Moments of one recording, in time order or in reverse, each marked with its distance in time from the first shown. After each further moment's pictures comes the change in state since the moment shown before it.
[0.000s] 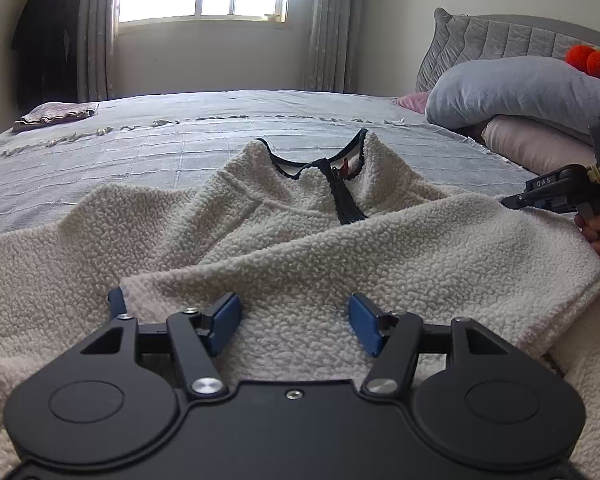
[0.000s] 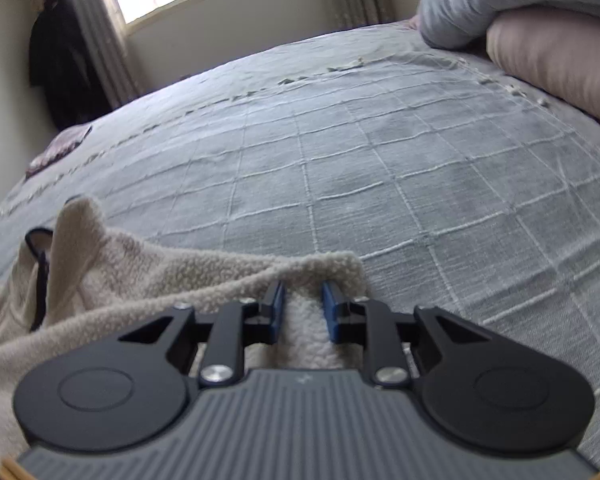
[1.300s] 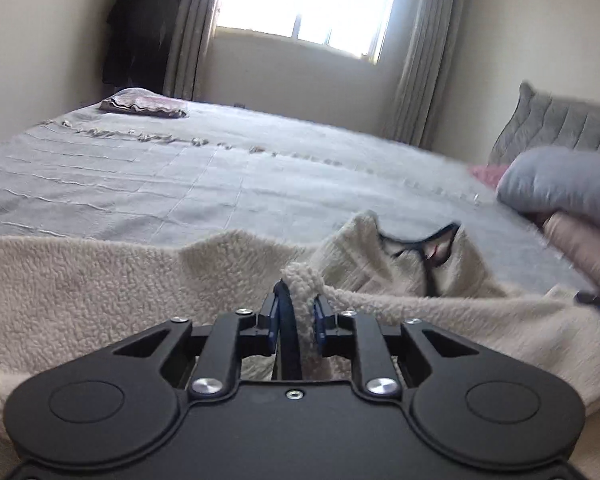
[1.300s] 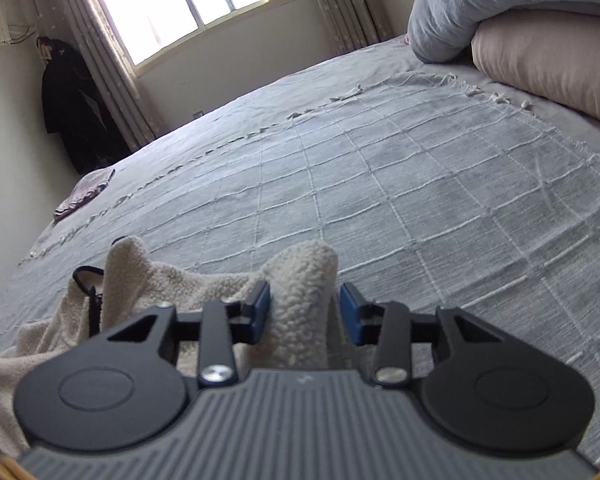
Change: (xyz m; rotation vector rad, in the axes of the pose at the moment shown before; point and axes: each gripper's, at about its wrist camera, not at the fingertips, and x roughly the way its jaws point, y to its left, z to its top) left arm -0.032 0.059 0.031 -0.205 -0.041 0.194; right arm -0.054 -0.020 0.004 0.094 -0.058 0.103
